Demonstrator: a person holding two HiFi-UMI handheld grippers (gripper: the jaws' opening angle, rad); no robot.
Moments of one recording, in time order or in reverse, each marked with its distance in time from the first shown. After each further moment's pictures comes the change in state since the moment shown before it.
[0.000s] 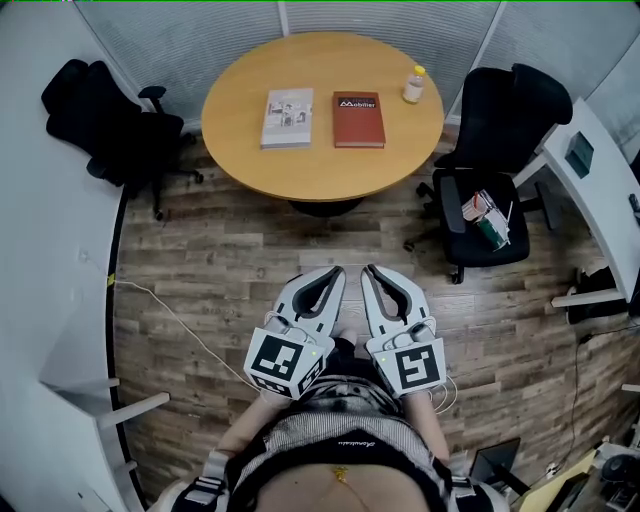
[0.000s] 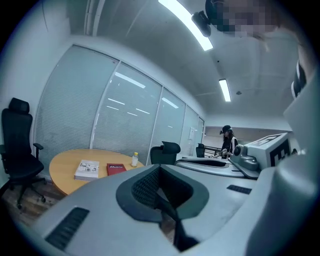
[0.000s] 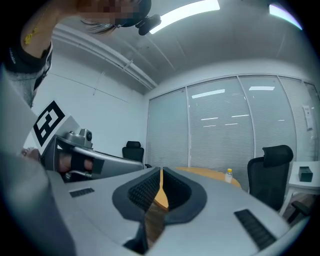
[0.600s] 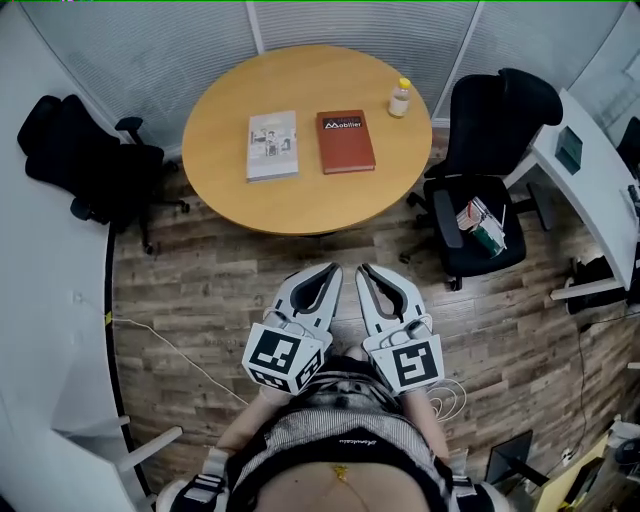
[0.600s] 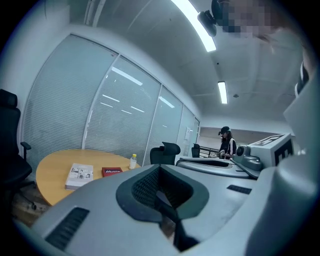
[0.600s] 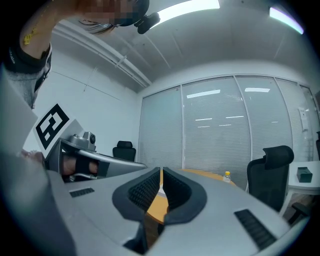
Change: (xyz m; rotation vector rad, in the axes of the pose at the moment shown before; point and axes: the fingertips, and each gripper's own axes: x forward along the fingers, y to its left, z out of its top) left arm 0.067 0.070 0.021 -0.004 0.009 -0.086; right arm 0.083 -0.035 0.003 0.005 -0.001 -0.075
